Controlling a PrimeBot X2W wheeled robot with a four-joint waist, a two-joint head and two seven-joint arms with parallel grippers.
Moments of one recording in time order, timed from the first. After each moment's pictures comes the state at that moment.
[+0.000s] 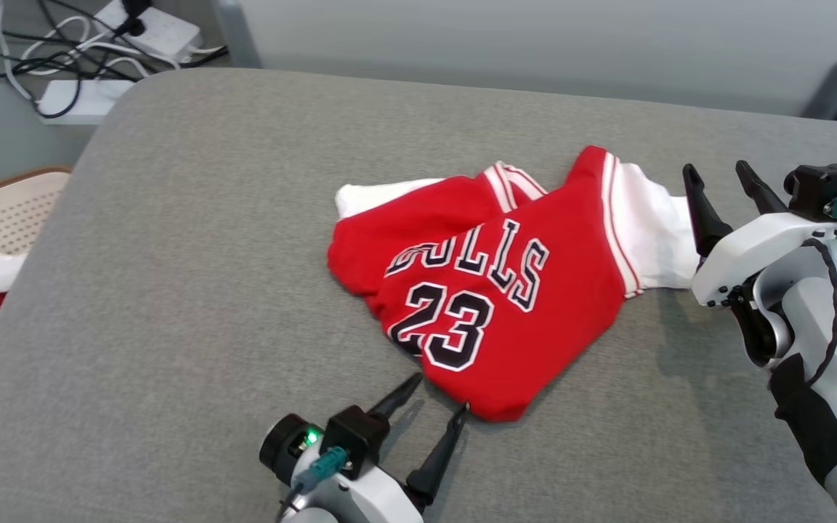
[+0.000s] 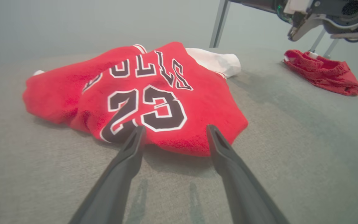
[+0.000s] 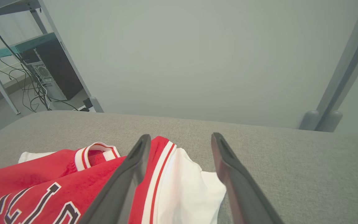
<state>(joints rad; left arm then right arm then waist) -0.25 0.05 -0.61 0.46 -0.31 -0.09 -0.25 -0.83 -0.23 0.43 1.00 0.57 0.13 -0.25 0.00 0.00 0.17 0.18</state>
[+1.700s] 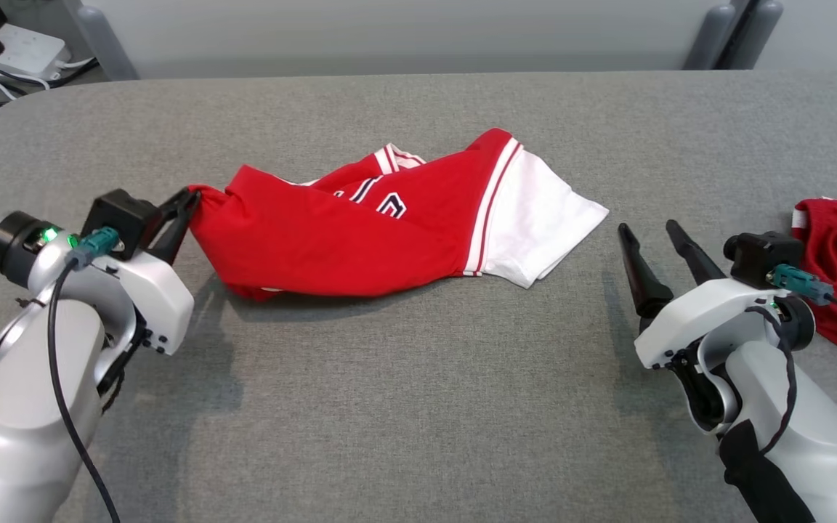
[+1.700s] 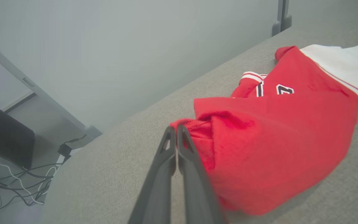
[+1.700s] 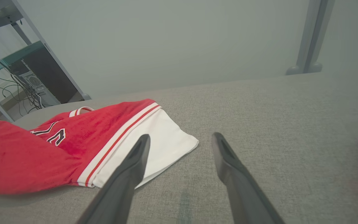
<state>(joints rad) -0.71 0.40 -0.57 0.71 -0.31 -0.12 -0.16 -0.64 -0.17 0.43 0.82 0.62 0.13 -0.25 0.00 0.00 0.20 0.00</state>
